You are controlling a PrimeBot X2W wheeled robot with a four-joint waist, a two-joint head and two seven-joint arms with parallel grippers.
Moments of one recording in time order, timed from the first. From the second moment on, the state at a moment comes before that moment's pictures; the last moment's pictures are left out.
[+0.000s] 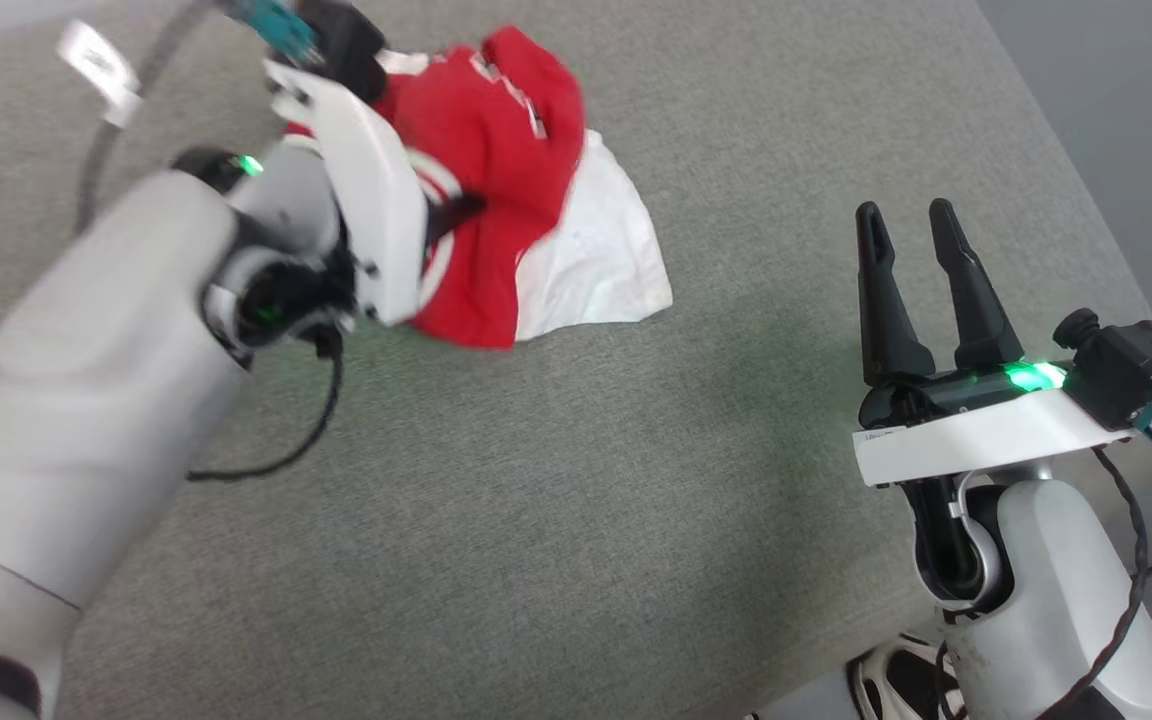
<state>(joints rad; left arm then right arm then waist) -1.11 0.48 -0.91 0.54 -1.17 -0.13 0.56 -0.38 -0.05 0.13 0.19 0.51 0.13 -0.26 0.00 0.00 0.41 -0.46</state>
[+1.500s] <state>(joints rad) -1.00 0.51 -1.22 0.59 -1.14 -0.13 -0.07 -0.32 -0.10 0.10 0.26 0.39 0.13 -0.26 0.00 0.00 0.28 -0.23</state>
